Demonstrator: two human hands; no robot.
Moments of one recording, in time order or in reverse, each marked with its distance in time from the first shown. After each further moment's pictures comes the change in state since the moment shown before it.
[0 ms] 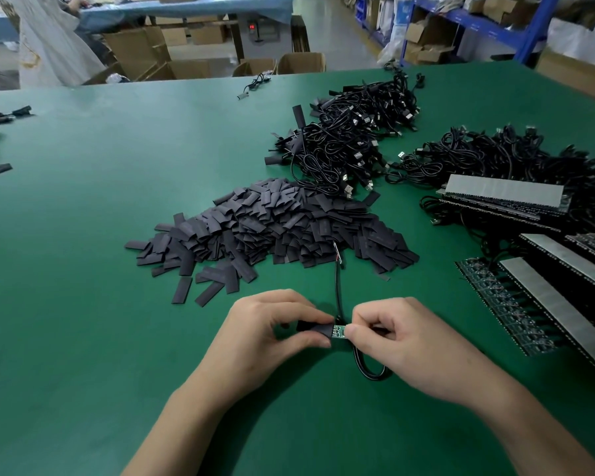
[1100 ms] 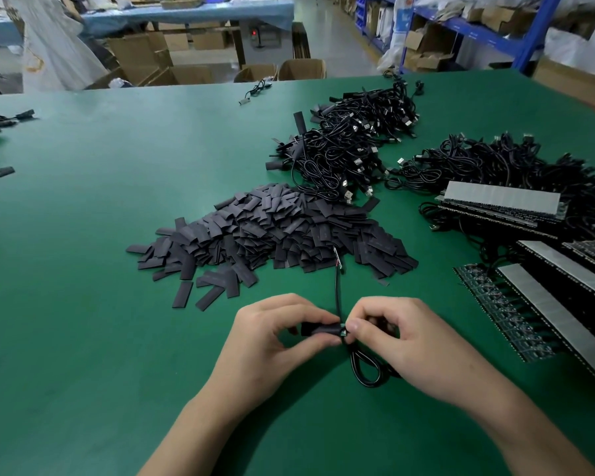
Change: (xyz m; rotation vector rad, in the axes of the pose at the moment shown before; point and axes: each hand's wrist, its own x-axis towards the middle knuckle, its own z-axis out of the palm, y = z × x) left_hand -0.003 0.004 0.012 -0.022 0.150 0.066; right_hand 0.002 0.003 -0.001 0.077 0.079 -0.043
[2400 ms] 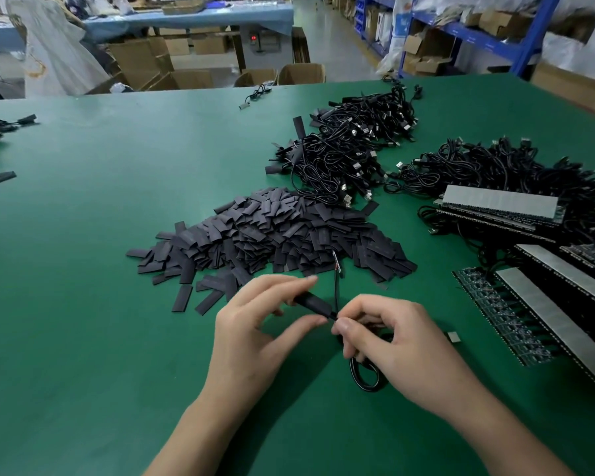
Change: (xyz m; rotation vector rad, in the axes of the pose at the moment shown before) left_hand 0.004 0.002 -0.001 0.089 0.261 0.004; right_hand 0.001 -0.006 0.014 0.089 0.137 -0.017
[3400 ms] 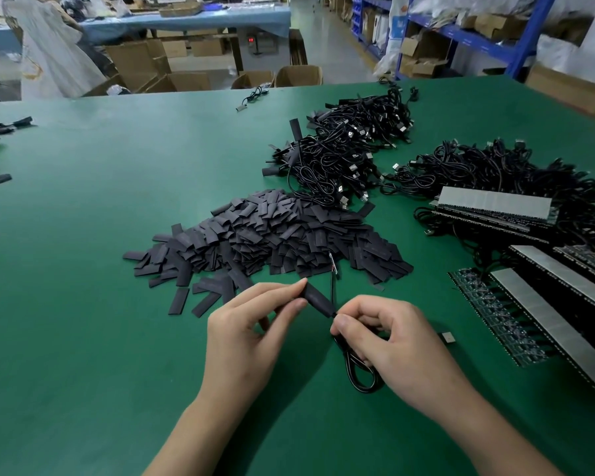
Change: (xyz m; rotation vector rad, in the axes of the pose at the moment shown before) left_hand 0.000 0.005 0.001 0.032 0.067 -0.066; right_hand -0.002 0.000 0.005 0.101 0.064 0.020
